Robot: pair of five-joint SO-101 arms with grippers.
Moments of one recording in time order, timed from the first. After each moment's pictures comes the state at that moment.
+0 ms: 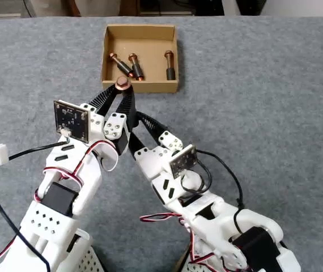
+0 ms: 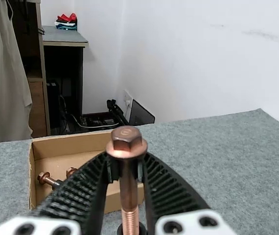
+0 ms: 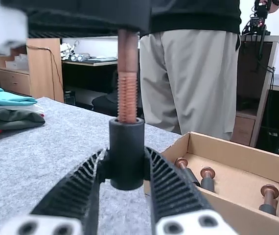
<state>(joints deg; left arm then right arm) 20.0 -67.3 64.1 10.6 -3.4 -36.2 -20.2 91.7 -68.0 -6.0</state>
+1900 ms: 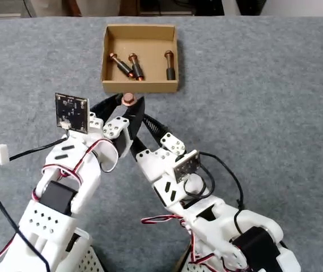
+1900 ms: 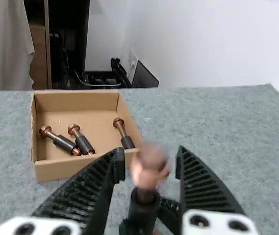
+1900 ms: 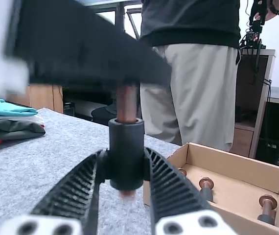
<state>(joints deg) 18.6 -65.9 60.0 24.0 2.1 -36.3 -20.2 93.4 -72.4 -6.0</state>
